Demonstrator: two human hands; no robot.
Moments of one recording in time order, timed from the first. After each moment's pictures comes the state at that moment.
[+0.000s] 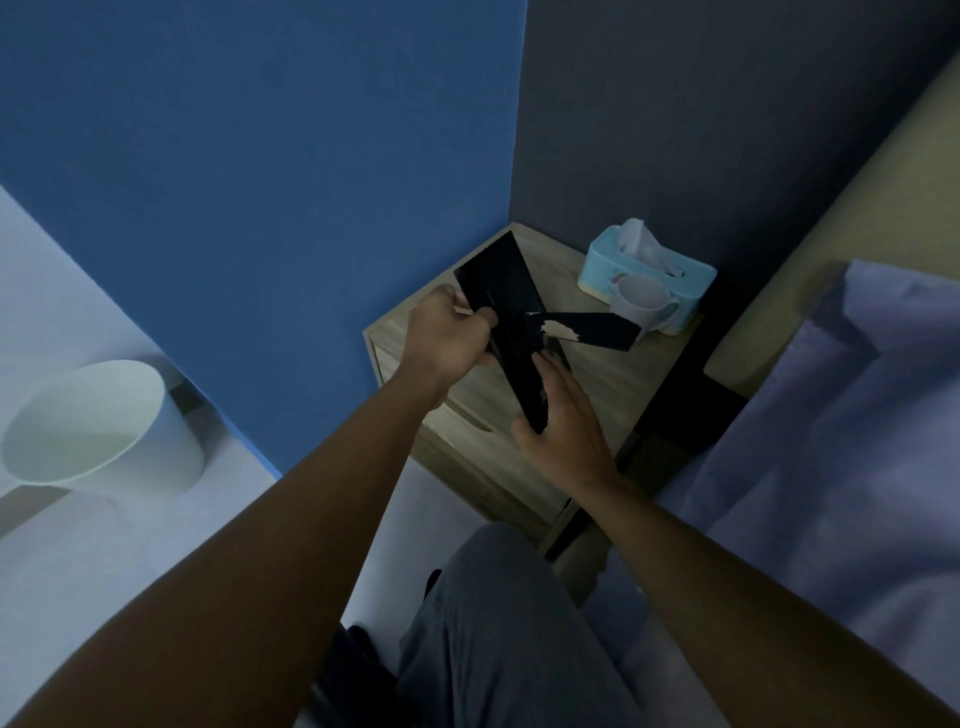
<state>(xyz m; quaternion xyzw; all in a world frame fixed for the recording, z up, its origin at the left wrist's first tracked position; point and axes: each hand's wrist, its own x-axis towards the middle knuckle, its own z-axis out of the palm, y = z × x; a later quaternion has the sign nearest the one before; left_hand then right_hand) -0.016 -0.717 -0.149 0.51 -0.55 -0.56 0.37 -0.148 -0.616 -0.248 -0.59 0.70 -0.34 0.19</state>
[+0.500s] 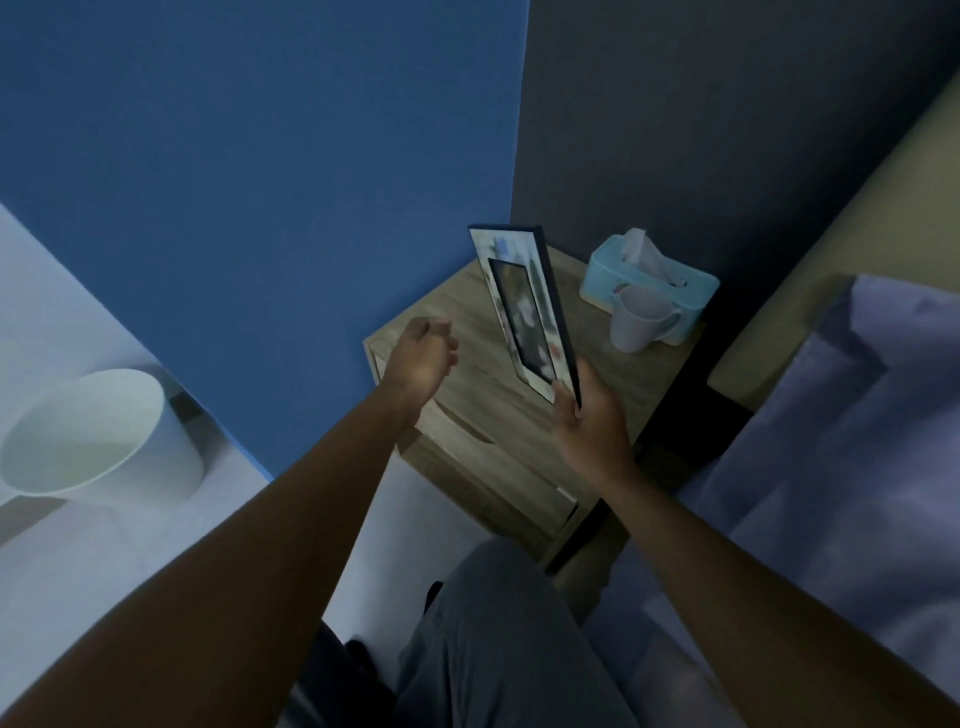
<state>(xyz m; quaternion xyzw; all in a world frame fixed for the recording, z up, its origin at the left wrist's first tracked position) 0.001 -0.743 -0.186 0.56 -0.51 -0.56 0.34 -0.162 -0.622 -0.223 -0.54 0.66 -0.49 0.17</state>
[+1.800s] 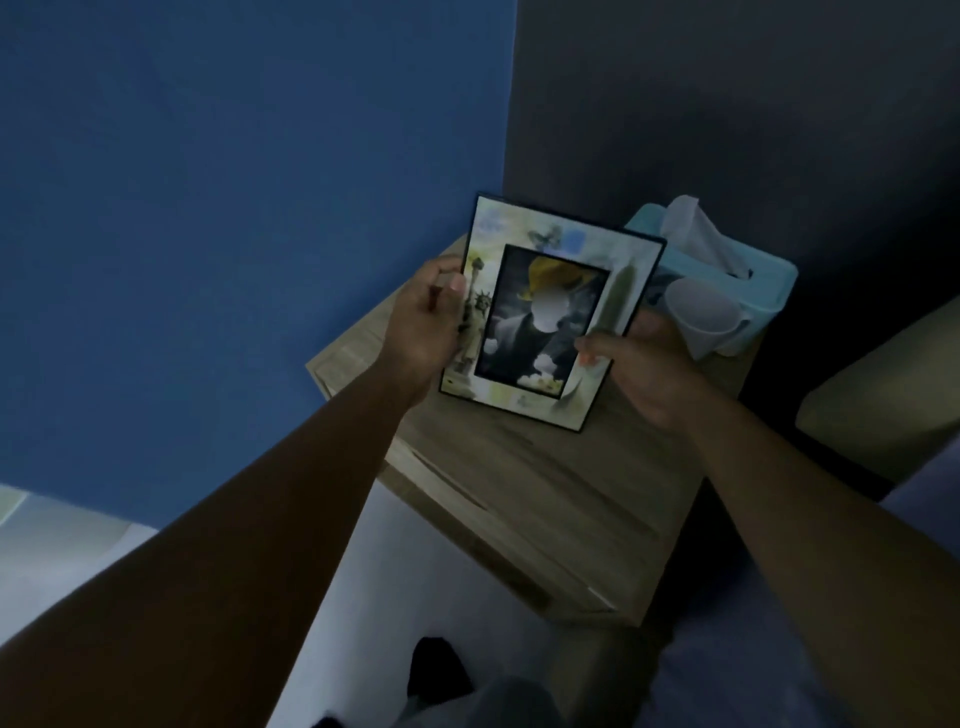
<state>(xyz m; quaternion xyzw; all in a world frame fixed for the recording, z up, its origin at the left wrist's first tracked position) -0.062 -0.877 -0.265 0.44 -0.65 -0.48 0.40 -0.269 -0.783 -0.271 -0.38 0.66 -0.51 0.40</state>
